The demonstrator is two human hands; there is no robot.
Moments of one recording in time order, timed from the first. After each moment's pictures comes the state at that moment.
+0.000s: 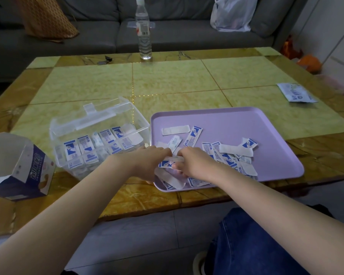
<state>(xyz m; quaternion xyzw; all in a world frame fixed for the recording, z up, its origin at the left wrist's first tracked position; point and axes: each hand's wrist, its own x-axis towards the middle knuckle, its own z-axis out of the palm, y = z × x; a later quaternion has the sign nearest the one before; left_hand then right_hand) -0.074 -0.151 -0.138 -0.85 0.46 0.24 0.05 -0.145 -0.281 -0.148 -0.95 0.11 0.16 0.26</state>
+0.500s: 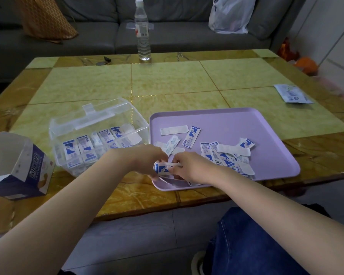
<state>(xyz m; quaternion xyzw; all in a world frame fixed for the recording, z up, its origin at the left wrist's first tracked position) -0.065 -0.152 -0.139 -0.85 0.46 0.26 0.03 -0.153 -0.278 -0.148 -0.94 0.07 0.19 0.27</state>
